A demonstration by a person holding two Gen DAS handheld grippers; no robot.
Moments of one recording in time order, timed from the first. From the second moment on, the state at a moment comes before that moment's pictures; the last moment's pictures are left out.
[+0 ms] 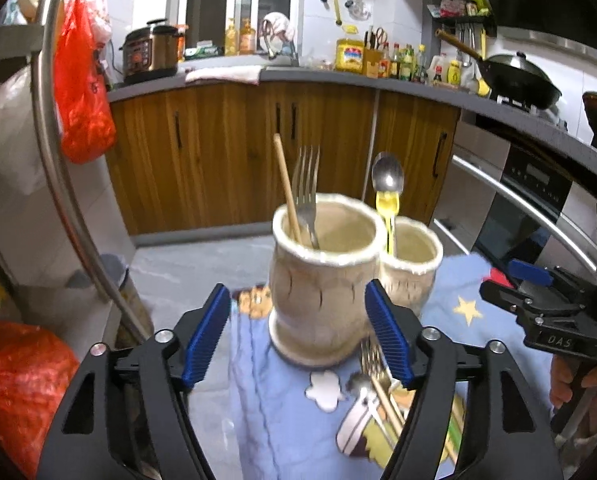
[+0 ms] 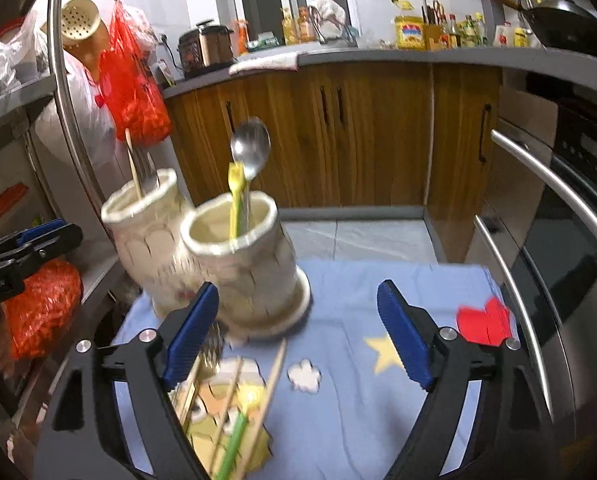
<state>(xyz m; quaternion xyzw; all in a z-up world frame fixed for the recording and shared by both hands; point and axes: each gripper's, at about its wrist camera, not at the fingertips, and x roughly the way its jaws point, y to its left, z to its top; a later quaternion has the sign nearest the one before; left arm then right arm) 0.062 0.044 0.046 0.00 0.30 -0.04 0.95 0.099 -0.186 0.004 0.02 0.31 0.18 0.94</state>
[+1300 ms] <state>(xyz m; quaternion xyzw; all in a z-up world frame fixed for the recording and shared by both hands) 0.043 0.005 -0.066 0.02 0.42 -0.09 0.90 0.063 -0.145 -0.079 -0.05 0.48 0.19 0.86</state>
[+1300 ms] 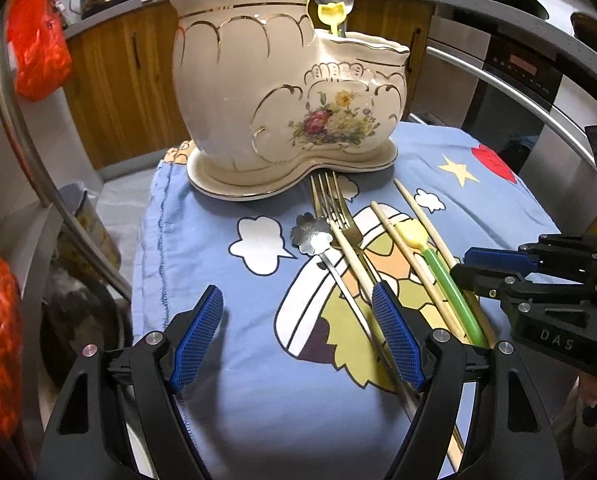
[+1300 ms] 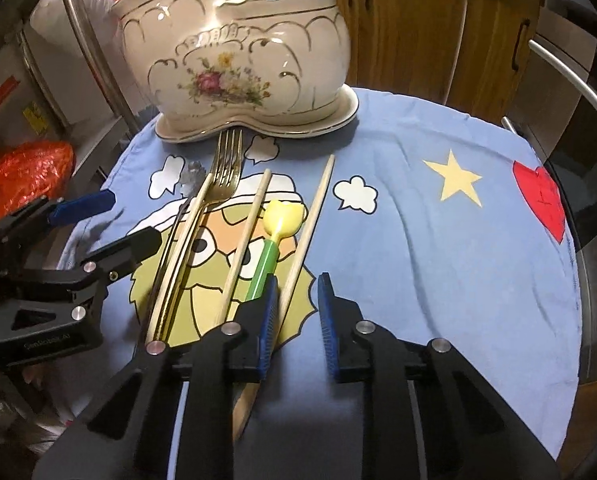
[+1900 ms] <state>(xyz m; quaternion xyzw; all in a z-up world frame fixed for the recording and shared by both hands) 0.039 -0.006 -0.069 0.02 0.44 -0.11 0.89 0.058 -0.154 -0.071 -0.04 0.46 0.20 0.87</state>
